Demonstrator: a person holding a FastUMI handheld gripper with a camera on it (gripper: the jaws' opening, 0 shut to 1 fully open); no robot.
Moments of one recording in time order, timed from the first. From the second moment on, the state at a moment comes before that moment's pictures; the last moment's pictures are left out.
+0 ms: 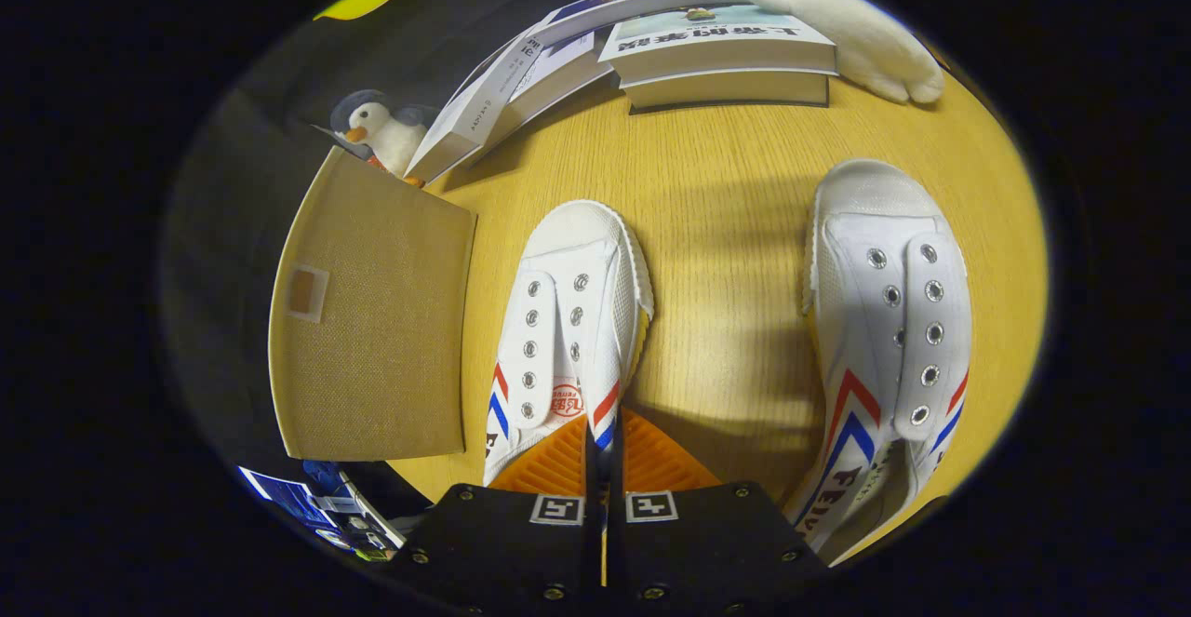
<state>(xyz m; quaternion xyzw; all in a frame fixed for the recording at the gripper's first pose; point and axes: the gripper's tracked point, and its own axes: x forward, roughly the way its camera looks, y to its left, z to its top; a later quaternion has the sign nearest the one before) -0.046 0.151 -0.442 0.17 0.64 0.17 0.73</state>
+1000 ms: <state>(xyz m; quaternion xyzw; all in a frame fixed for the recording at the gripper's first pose) -0.028 0.210 -0.253 0.14 0.60 0.26 0.74</state>
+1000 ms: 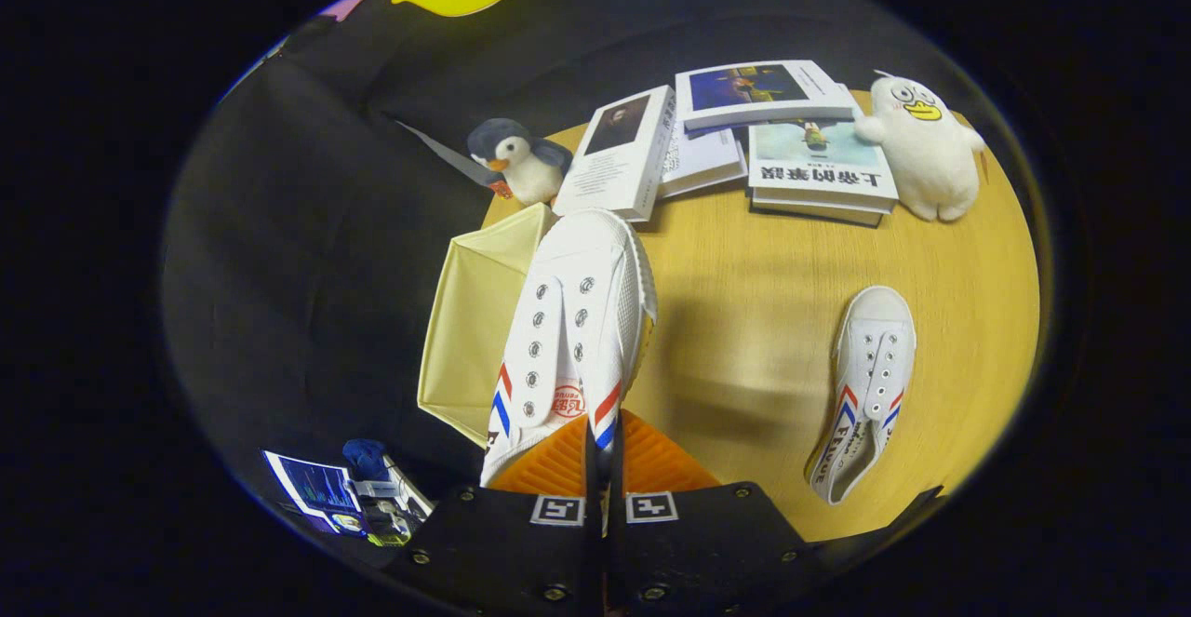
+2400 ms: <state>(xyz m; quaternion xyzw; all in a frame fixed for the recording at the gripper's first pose) -0.006 0.421 -0.300 0.07 0.63 0.34 0.69</state>
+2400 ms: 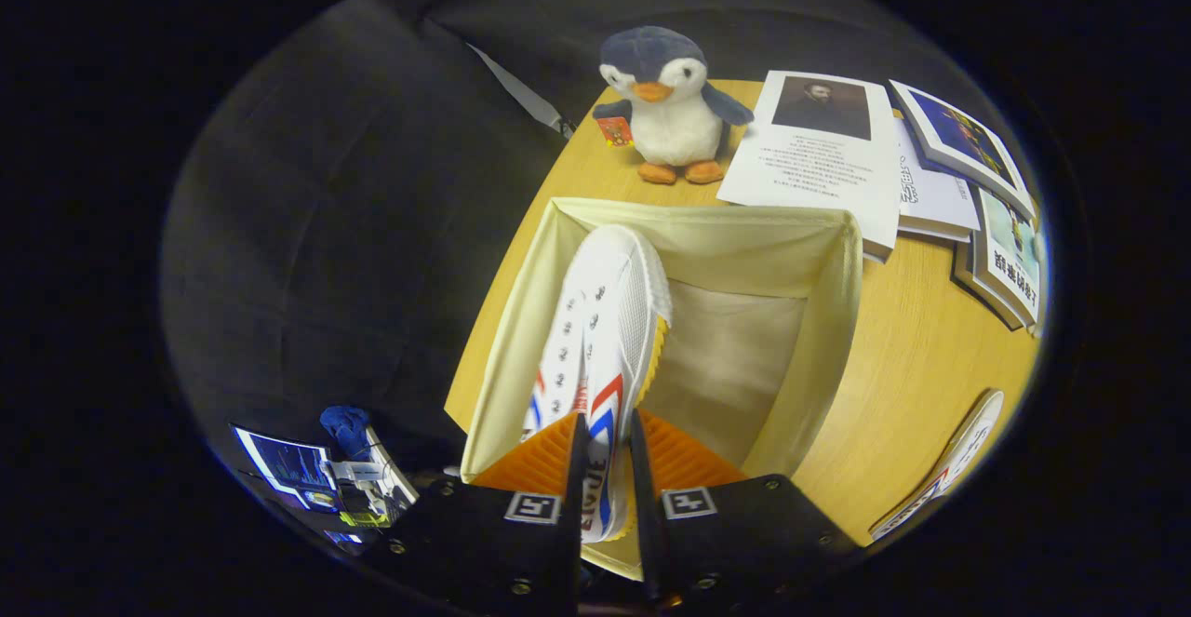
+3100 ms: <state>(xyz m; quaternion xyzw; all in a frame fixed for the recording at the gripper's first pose) 0.025 0.325 -0.222 0.15 0.57 0.32 0.74</state>
